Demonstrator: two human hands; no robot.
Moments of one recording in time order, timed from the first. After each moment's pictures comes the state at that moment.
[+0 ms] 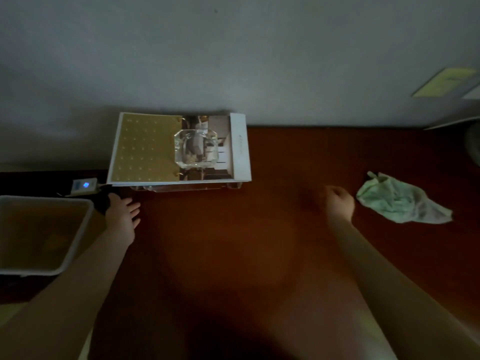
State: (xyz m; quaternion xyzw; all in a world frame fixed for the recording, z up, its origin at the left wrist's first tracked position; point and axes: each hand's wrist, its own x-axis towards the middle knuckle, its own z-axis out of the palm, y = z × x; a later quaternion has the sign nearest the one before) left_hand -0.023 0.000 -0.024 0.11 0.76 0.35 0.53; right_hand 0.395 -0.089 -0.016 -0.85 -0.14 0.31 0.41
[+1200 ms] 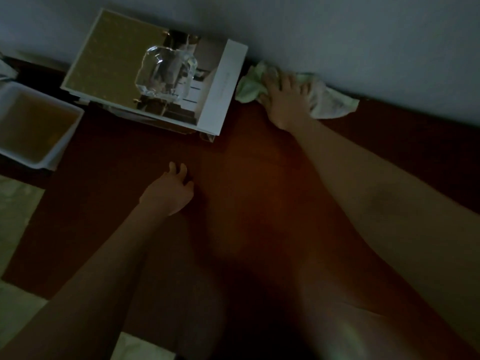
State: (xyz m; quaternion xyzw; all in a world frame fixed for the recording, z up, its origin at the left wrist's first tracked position) left_hand 0.182 -0.086 -0.018 0.52 0.76 -0.17 0.35; right_hand 0.400 0.104 -0.066 -0.60 -0.78 0.16 -0.01
